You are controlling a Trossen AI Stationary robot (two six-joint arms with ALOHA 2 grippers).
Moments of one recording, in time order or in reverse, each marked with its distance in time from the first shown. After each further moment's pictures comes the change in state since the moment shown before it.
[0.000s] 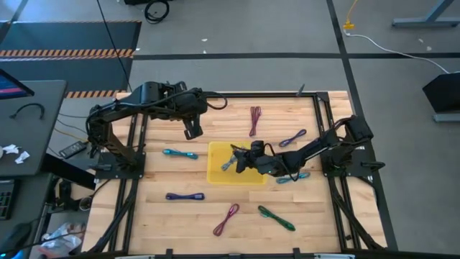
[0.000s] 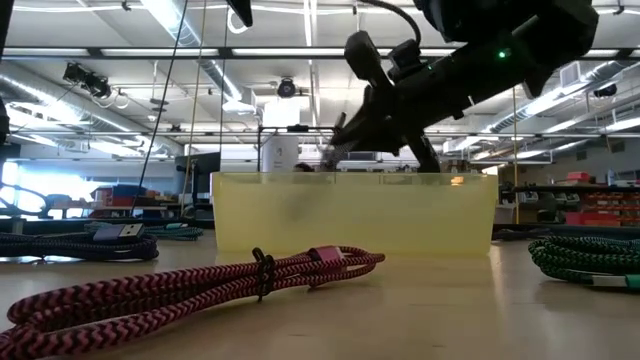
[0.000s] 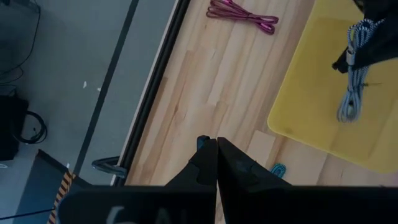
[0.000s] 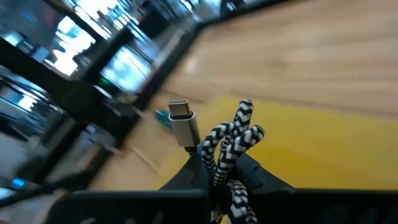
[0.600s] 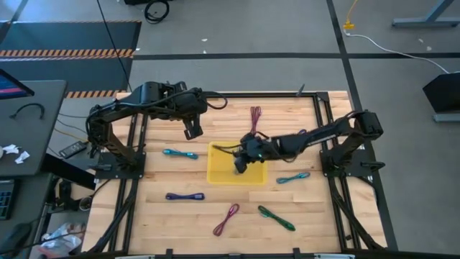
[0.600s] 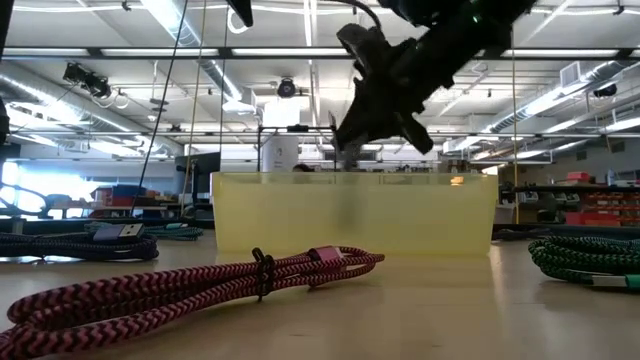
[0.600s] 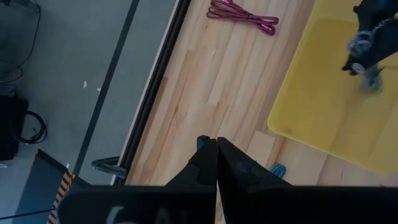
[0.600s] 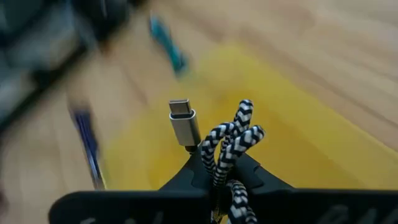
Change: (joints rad) left arm 0.000 0.000 0.000 0.002 0.000 -0.001; right arm -0.142 -0.122 0.237 -0.659 -0.514 -0.289
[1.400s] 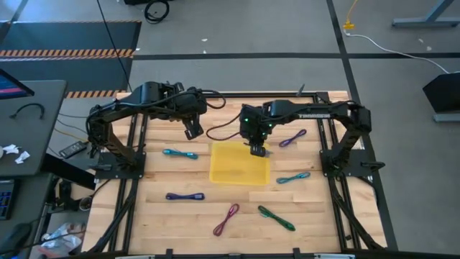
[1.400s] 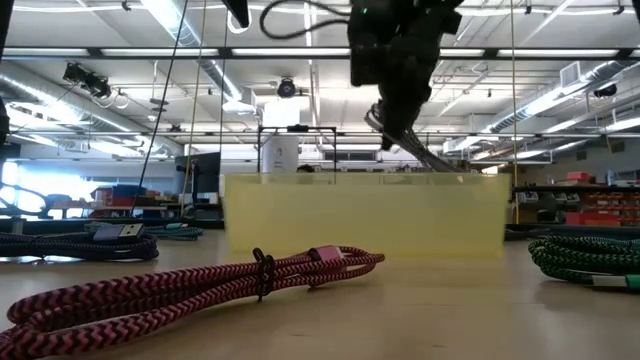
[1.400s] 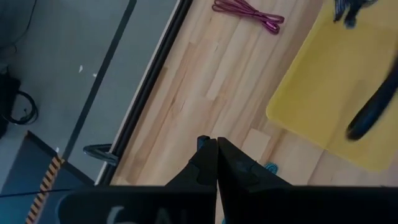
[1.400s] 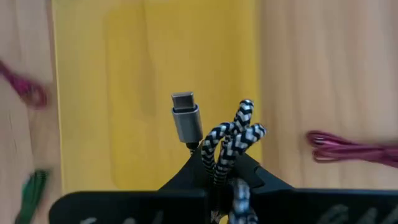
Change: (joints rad) left arm 0.000 0.000 0.000 -0.026 0.001 -0.107; right arm -0.282 0.100 0.410 -0.839 -0.420 -0.798
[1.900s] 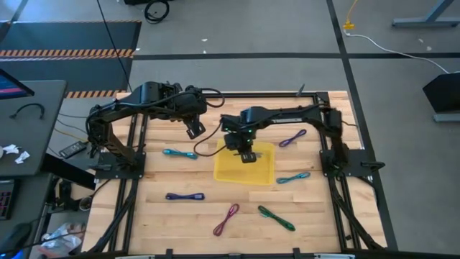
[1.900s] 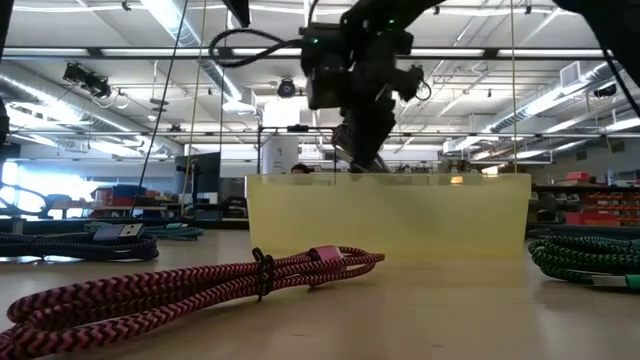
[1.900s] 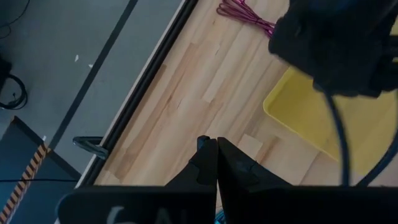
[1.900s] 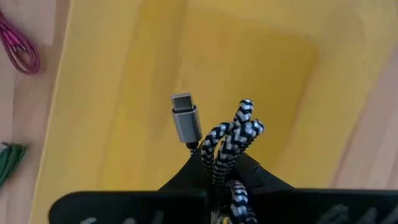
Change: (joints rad) left arm 0.000 0.000 0.000 0.005 0.000 -0.088; right arm 0.045 0.308 0.283 -0.122 -0.053 -0.256
